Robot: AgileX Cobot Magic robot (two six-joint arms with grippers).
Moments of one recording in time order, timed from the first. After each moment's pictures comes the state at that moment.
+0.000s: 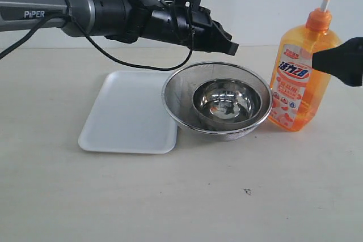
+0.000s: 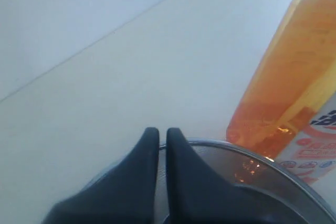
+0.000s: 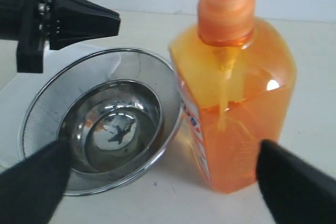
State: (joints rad) left arm -0.54 2.23 -1.75 -1.24 0.37 1.35; right arm -0.15 1.18 -0.64 -1.74 -0.59 1.67
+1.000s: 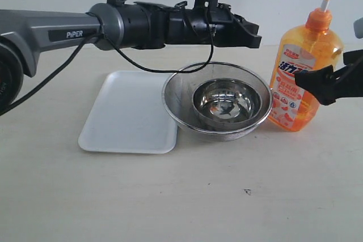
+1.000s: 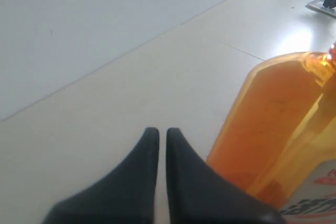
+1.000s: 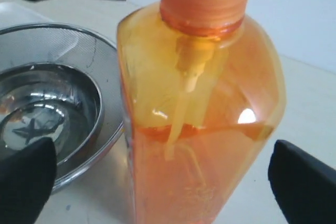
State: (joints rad) left arm -0.56 2.39 -1.93 -1.70 0.46 1.69; right arm -0.15 1.51 -0.64 -1.18 -0.61 0.75
